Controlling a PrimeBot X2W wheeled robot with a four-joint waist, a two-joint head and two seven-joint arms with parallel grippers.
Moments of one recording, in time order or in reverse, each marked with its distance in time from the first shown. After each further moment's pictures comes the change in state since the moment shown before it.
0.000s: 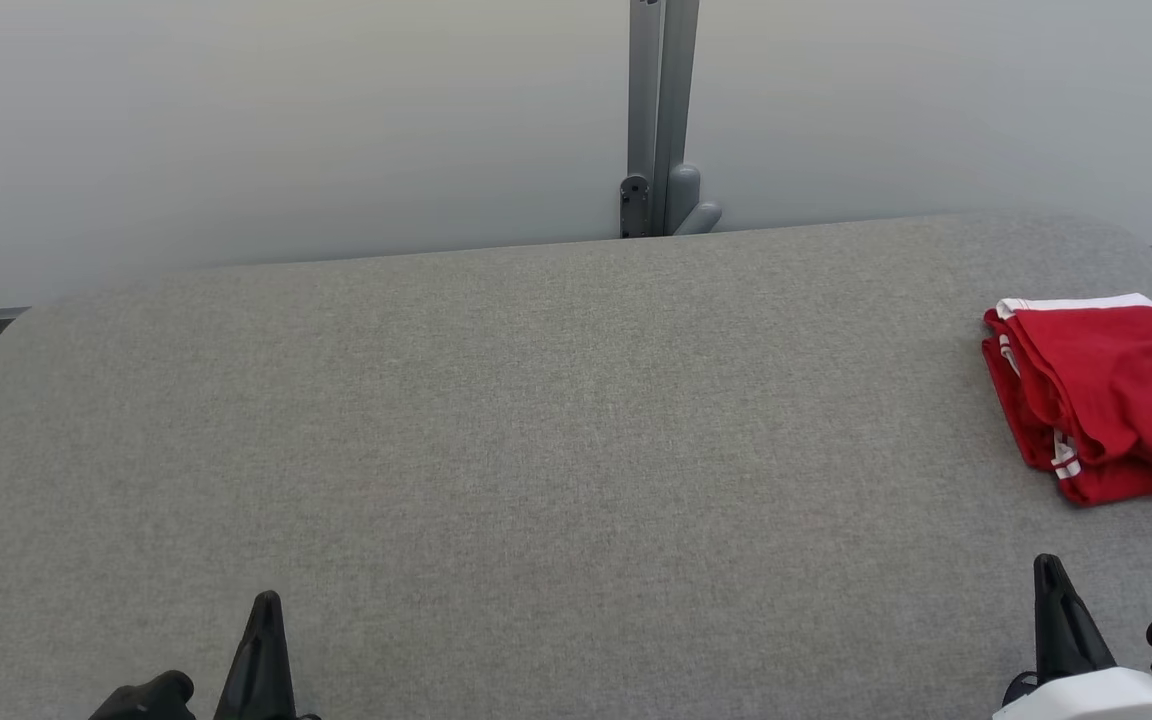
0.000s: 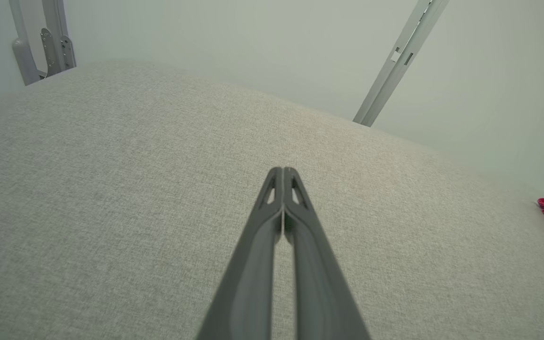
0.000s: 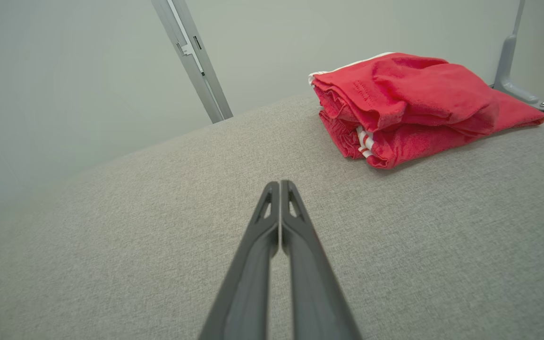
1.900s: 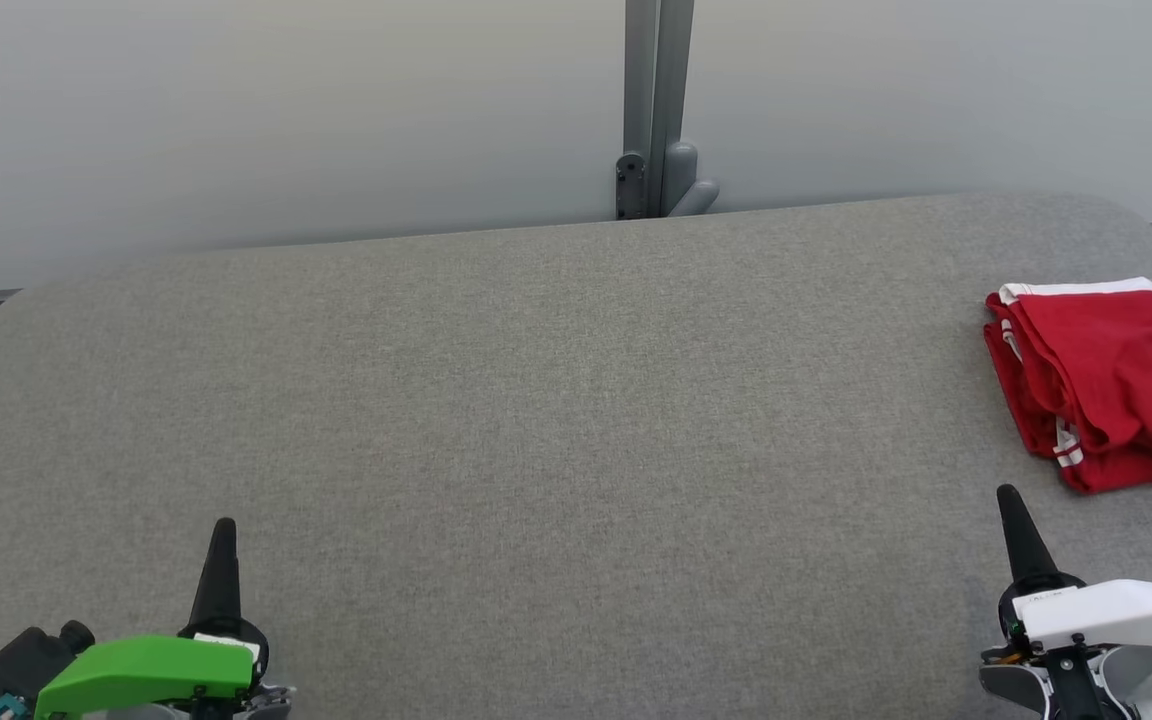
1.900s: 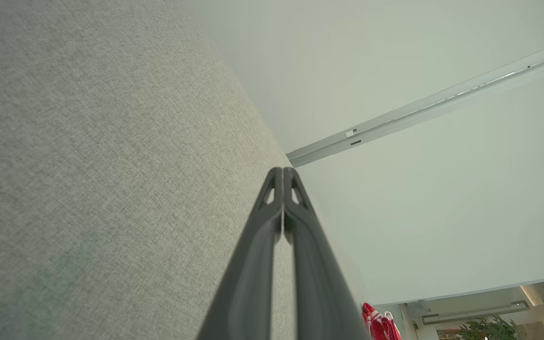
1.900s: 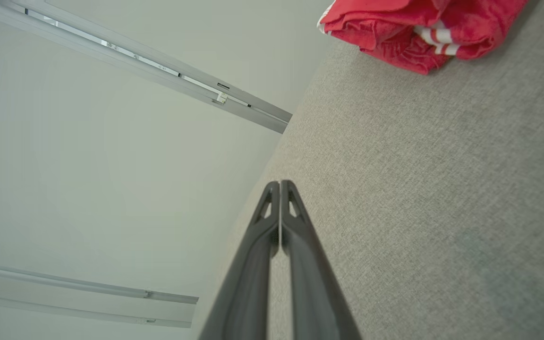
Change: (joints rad) left arm -0.151 0.000 0.098 0.032 -0.750 -0.047 0.200; right arm -0.146 -0.006 0.037 0.031 0.811 -0.001 0.193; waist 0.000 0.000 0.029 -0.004
